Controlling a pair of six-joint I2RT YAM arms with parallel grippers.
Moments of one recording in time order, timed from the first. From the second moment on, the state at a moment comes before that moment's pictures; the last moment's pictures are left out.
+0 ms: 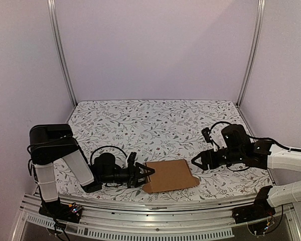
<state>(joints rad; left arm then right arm) -0.98 1.96 0.40 1.32 0.35 -1.46 0.79 1.10 0.58 -0.23 -0.14 0.51</state>
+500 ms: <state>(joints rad) -0.89 1.88 0.32 1.32 0.43 -1.52 0.91 1.00 0.79 -0.40 -0.14 0.07</state>
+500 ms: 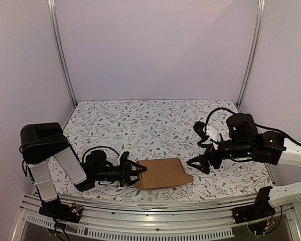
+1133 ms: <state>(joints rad) -0.84 1.33 0.38 0.72 0.44 -1.44 1.05 0.98 0.90 -0.51 0.10 -0.41</state>
